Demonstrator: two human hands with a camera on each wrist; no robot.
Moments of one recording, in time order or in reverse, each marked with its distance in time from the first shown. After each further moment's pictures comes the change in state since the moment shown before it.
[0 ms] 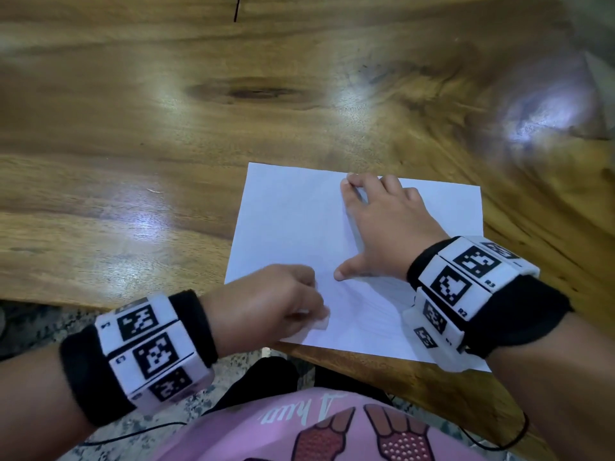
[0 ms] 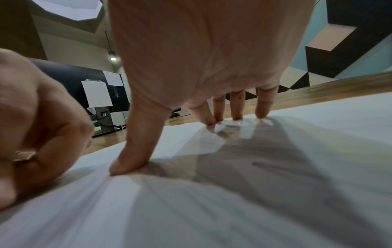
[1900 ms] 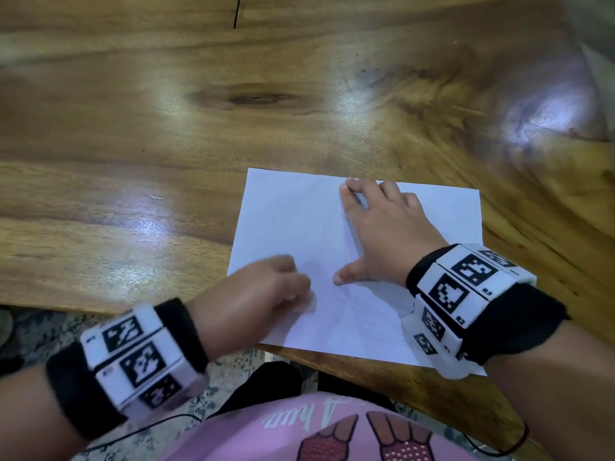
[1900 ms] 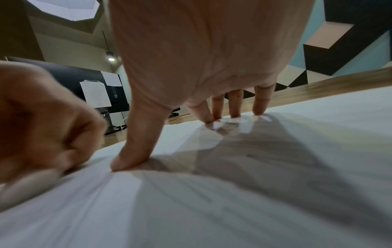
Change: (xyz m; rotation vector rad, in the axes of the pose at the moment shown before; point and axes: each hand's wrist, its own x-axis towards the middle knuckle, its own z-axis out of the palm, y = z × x) left_hand -0.007 -0.008 -0.003 0.069 0.130 -0.086; right_hand -0.001 0.002 0.001 0.043 0.016 -0.007
